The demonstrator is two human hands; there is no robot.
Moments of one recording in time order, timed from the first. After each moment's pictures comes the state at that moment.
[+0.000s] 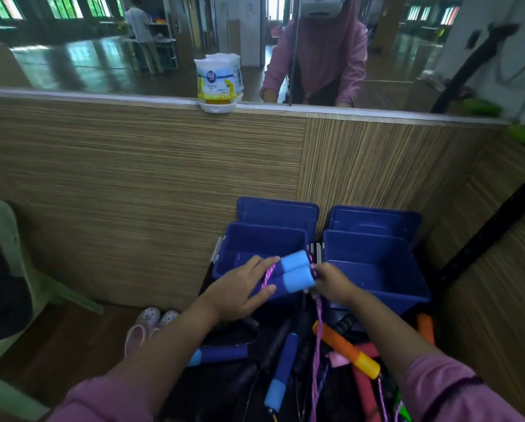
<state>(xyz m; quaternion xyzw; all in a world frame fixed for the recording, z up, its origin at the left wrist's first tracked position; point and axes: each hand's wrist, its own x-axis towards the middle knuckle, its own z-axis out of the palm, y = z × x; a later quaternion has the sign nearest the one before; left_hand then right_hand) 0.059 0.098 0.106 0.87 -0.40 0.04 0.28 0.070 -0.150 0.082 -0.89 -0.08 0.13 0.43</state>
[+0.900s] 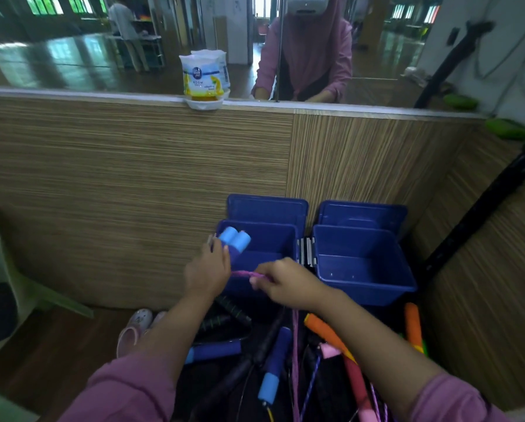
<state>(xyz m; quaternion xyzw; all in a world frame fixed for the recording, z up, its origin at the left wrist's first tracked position) 0.088 0.099 0.091 0.99 -0.02 0.09 0.13 0.028 -0.078 0.152 -0.94 -0.21 0.07 0.26</state>
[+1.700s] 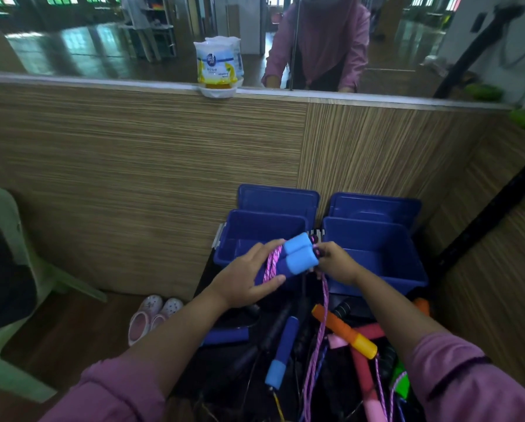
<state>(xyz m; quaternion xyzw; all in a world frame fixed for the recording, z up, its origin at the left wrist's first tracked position) 0.047 0.090 0.099 0.86 -0.36 0.05 0.37 0.062 -0.148 0.104 -0.85 -0.05 0.12 0.51</state>
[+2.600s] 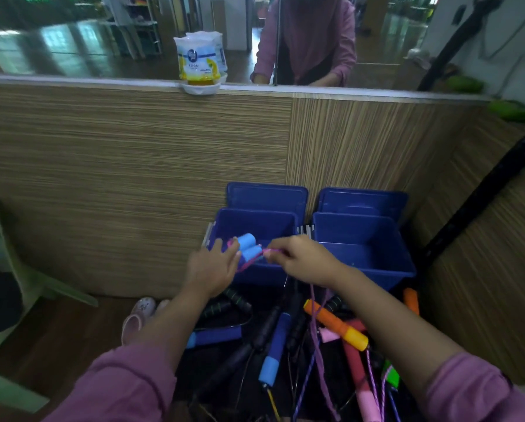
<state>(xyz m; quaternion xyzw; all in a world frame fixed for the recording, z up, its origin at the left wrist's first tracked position) 0.079 0.110 0.071 0.98 -0.16 0.10 -0.02 0.033 -0.101 0.159 -0.94 -0.19 0.03 0.28</state>
